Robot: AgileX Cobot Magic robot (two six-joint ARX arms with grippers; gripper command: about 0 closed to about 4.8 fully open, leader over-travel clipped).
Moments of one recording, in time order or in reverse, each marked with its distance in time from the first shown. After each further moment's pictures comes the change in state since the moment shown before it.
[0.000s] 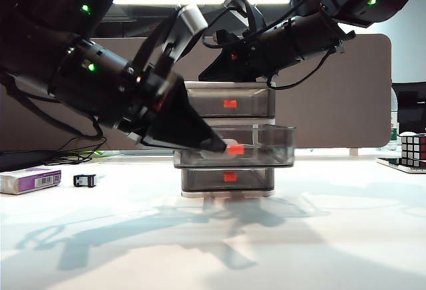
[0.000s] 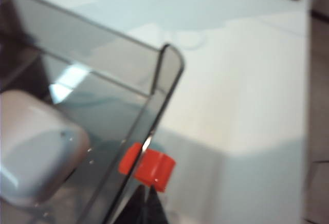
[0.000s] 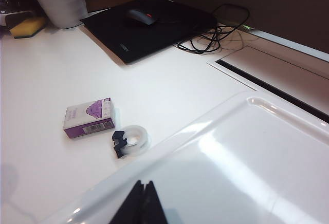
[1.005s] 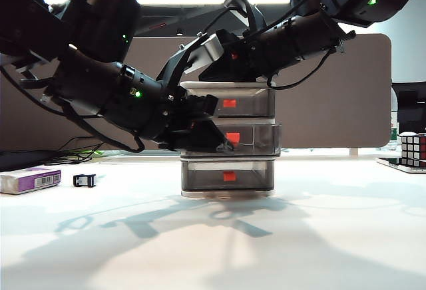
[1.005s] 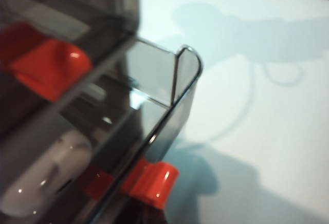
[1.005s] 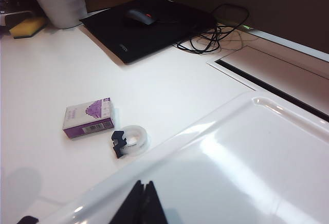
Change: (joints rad) left arm 0.005 0.199 0.106 0.206 -0.185 0.005; right arm 0.000 0.000 0.000 0.000 0.001 0.000
